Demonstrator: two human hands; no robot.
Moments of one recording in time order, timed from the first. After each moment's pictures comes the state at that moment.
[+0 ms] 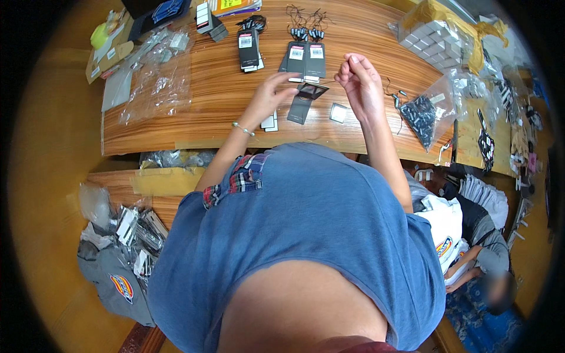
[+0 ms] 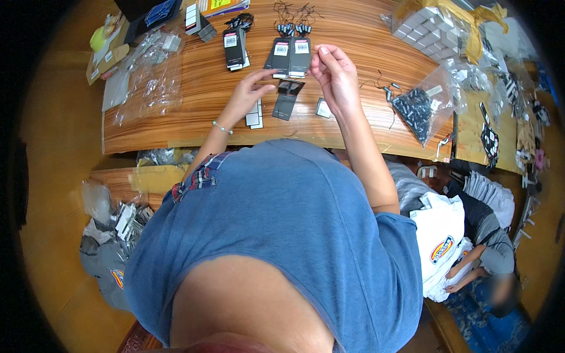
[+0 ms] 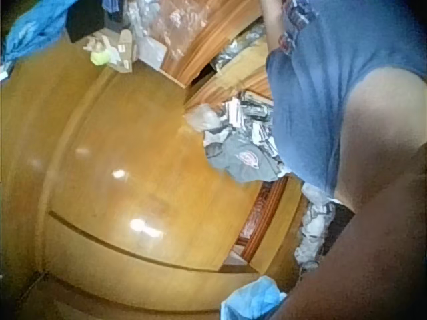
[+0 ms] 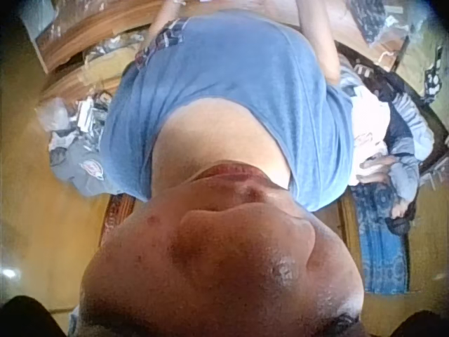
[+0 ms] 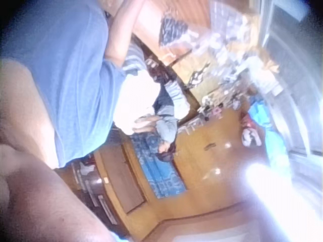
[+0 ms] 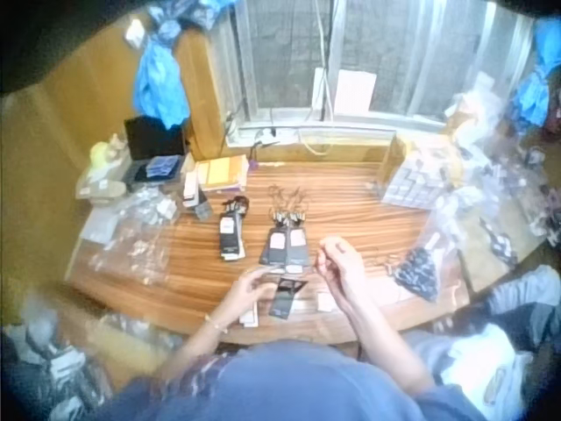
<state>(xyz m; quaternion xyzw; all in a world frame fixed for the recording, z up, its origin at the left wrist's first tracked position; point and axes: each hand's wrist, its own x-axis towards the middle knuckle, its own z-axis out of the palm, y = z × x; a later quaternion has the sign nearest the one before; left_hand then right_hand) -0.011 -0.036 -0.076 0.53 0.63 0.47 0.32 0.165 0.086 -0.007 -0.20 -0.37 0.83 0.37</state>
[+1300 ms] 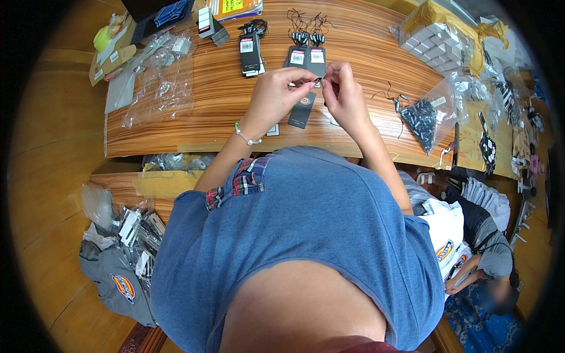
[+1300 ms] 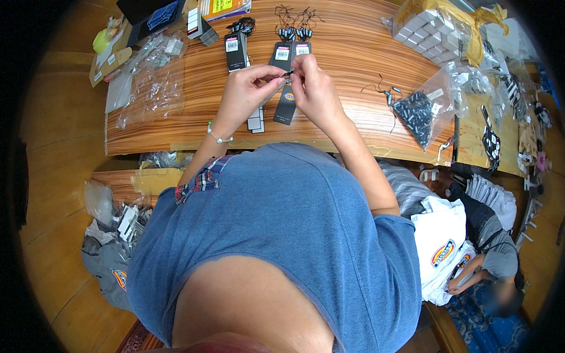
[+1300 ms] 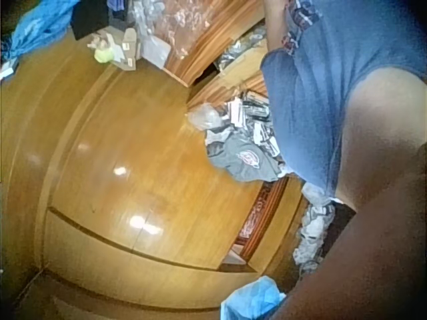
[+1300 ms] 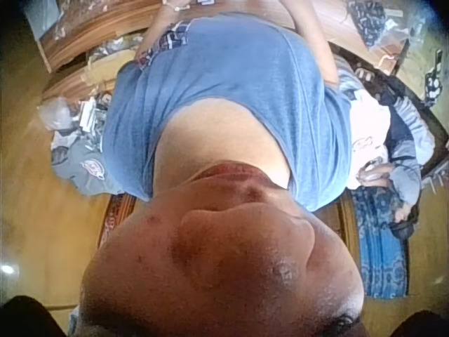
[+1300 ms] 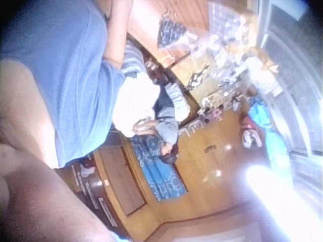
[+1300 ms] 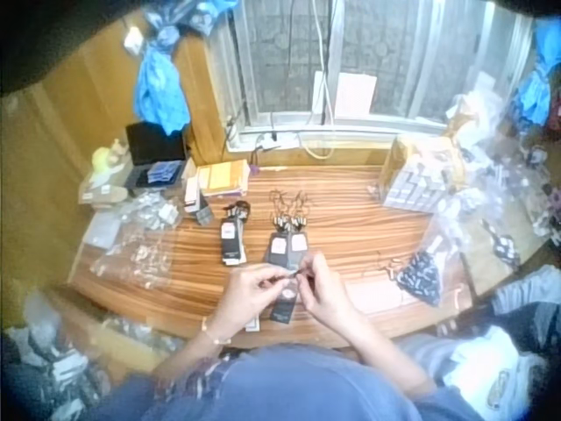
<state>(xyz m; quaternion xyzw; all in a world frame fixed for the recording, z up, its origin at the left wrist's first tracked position) 0.020 -0.027 0.022 0.52 0.64 0.50 0.25 0.153 0.058 0.007 -0.23 -0.82 0.39 0.36</state>
